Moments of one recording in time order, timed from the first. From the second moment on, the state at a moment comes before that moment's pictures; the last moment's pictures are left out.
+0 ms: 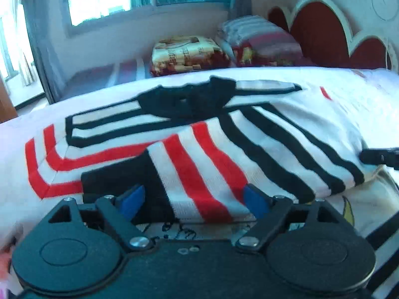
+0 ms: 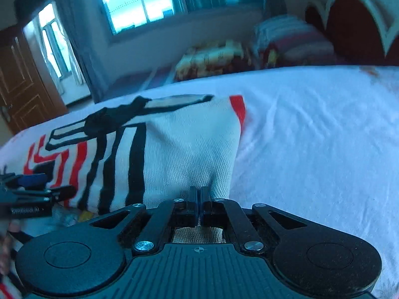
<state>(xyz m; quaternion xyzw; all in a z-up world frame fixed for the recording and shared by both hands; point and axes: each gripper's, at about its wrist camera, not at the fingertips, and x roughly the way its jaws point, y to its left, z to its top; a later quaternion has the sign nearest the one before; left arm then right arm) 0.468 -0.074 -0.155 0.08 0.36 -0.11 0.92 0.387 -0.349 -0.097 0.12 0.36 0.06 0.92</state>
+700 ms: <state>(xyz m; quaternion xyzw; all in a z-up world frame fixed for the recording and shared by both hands) 0.495 0.046 -0.143 -0.09 0.40 -0.12 0.91 0.366 -0.258 -0.064 0.08 0.35 0.03 0.93</state>
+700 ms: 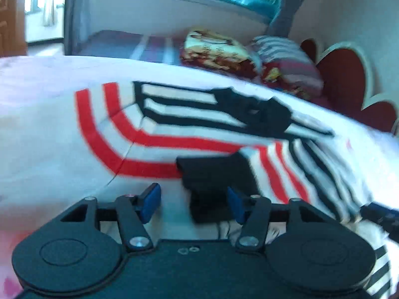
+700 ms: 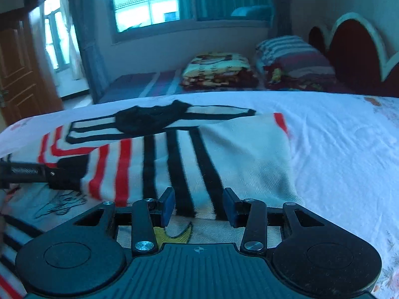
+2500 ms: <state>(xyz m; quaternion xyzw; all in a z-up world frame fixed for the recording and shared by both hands) 0.349 0.410 -0.181 -0.48 0.21 0.15 0.84 0.411 -0.153 -0.053 0.14 0.37 -0.03 0.92</state>
